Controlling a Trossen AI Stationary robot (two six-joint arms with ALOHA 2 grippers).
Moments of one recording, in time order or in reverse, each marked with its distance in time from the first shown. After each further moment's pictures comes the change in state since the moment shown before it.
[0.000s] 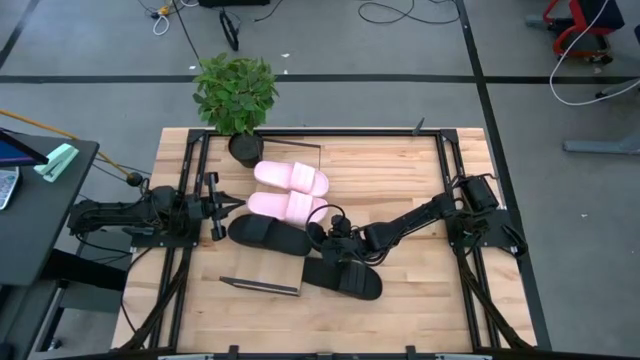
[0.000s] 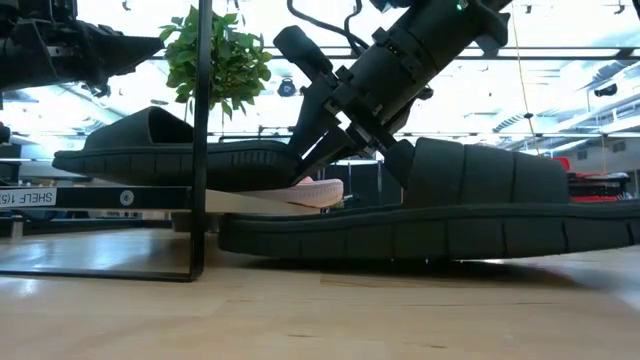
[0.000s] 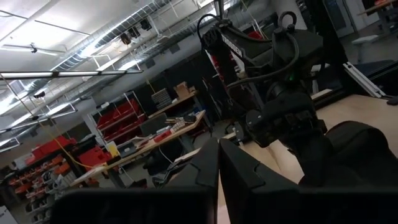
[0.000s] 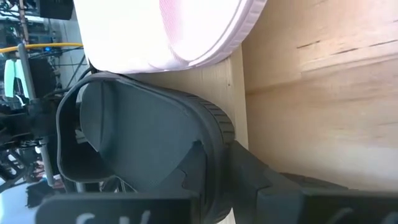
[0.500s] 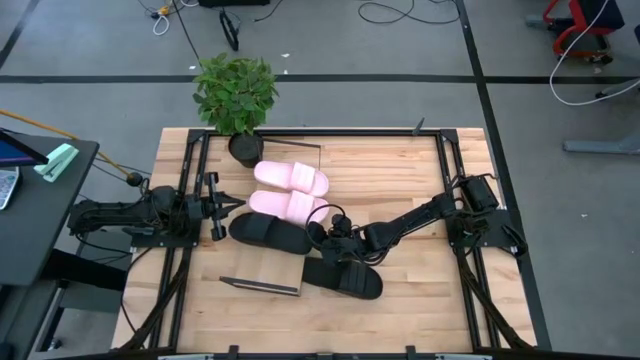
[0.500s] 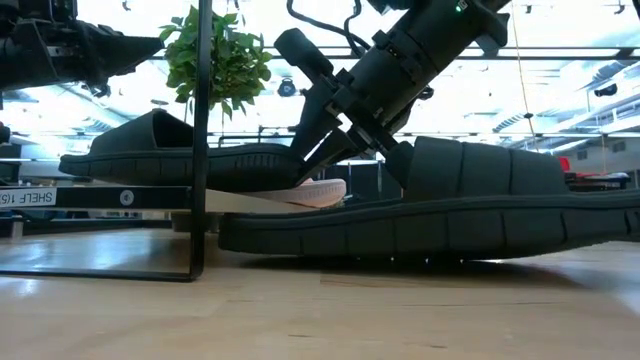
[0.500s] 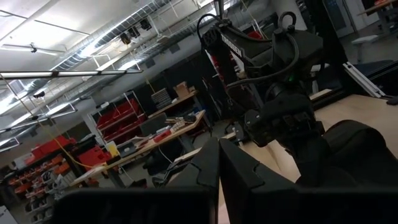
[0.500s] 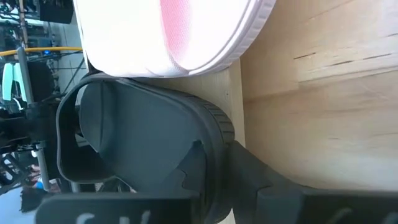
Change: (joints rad) left arm 0.000 0.000 0.000 -0.001 0.000 -0.001; right arm 0.000 0.001 -0.001 -0.031 0.018 -0.006
